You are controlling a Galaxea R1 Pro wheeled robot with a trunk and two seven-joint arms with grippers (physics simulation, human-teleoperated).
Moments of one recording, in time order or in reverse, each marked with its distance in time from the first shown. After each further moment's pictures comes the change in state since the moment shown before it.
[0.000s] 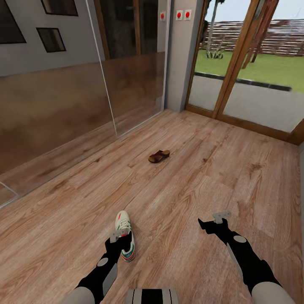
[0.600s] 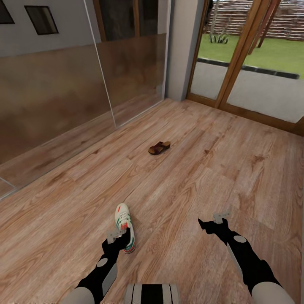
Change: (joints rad) left arm 0.000 0.002 0.004 0.005 0.017 -0.011 0.064; right arm 0.000 0.000 -0.001 0.000 0.000 0.000 0.000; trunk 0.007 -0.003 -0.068
